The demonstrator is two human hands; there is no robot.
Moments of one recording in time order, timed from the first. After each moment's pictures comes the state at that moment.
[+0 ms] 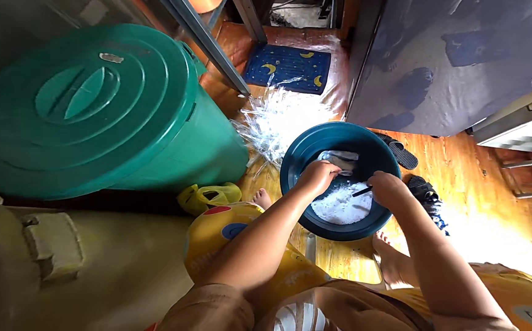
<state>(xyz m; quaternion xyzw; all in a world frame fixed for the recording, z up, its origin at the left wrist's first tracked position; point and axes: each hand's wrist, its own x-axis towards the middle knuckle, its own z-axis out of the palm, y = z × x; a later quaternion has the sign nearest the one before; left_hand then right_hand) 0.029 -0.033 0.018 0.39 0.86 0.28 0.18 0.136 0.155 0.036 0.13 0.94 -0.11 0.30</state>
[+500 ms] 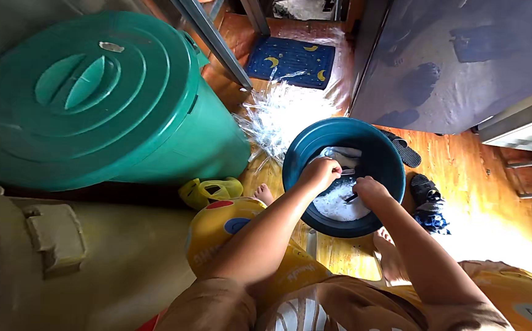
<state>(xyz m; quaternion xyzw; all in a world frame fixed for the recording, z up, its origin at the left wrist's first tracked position) 0.028 -0.033 0.018 0.36 0.87 0.25 0.22 0.129 0.132 -0.027 0.04 0.94 -0.09 0.33</state>
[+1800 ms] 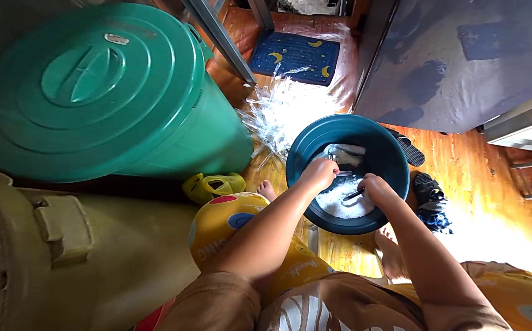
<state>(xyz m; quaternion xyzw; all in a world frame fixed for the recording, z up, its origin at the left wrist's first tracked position) 0.025 -0.034 0.011 0.33 0.88 0.16 0.30 0.128 0.143 -0.037 0.09 0.93 -0.18 0.31</state>
